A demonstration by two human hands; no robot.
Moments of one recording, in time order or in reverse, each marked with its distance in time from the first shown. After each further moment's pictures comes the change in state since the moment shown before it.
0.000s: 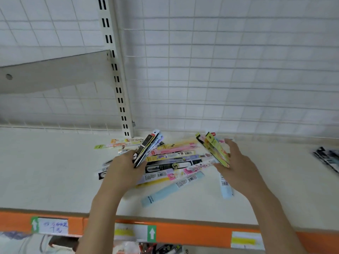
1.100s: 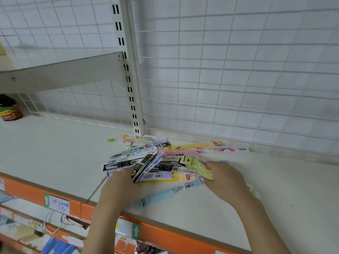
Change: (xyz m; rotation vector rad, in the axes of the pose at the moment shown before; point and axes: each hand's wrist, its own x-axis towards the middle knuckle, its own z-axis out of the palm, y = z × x) left_hand -0.034 0.011 0.019 0.225 -0.079 -0.332; right_hand 0.041 0.014 0.021 -0.298 -0.193 -0.365
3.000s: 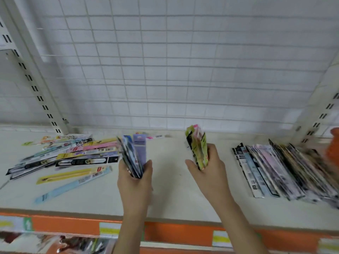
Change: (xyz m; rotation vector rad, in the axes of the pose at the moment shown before) left_hand -0.135 0.225 0.120 -1.006 0.292 0.107; right_hand -0.124 0.159 -0.063 0.694 0.514 0.153
